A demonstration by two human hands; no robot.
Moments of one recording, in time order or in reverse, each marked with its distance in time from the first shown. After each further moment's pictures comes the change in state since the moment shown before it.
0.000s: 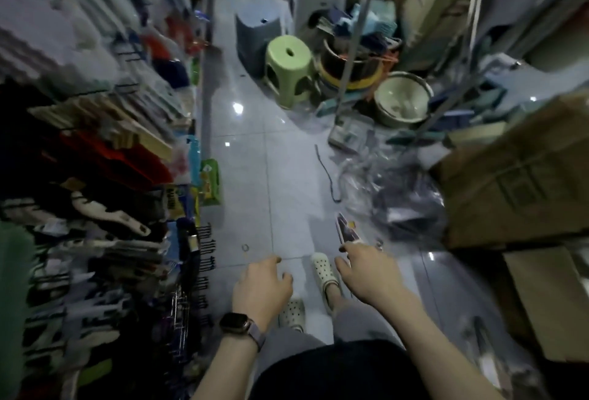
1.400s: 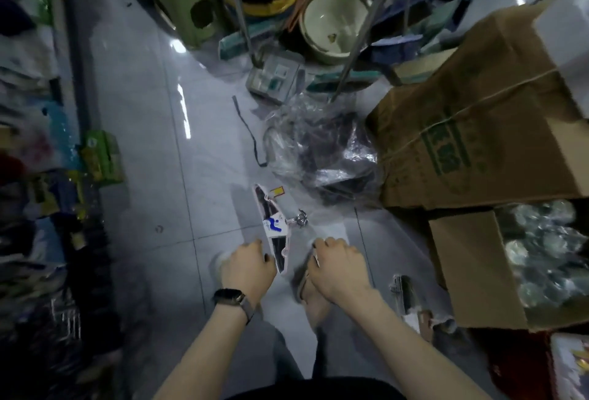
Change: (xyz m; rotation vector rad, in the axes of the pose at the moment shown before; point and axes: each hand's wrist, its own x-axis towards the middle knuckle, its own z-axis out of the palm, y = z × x) left_hand 0.140 0.269 0.241 0.172 -0.134 -0.028; right_hand 0.108 0.316 0.034 0.033 -0.118 0.065
